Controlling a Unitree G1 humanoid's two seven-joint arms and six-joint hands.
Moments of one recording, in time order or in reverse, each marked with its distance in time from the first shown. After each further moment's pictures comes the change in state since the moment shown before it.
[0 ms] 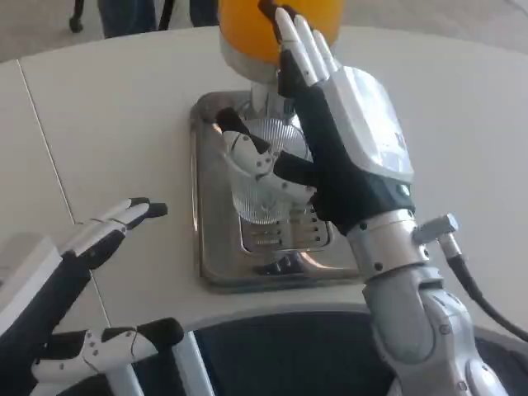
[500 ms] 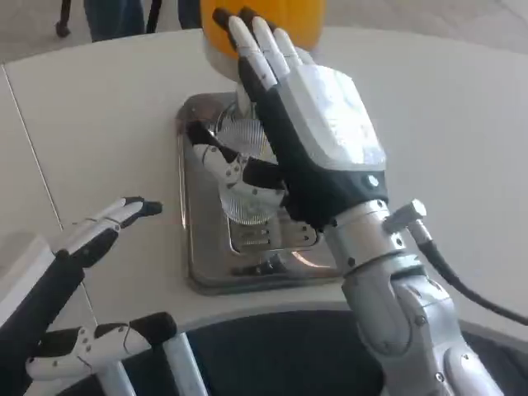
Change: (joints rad) left arm 0.000 0.000 0.005 0.009 -0.040 0.008 -0.020; right arm -0.067 -0.031 0.085 0.023 -0.112 0.047 0.060
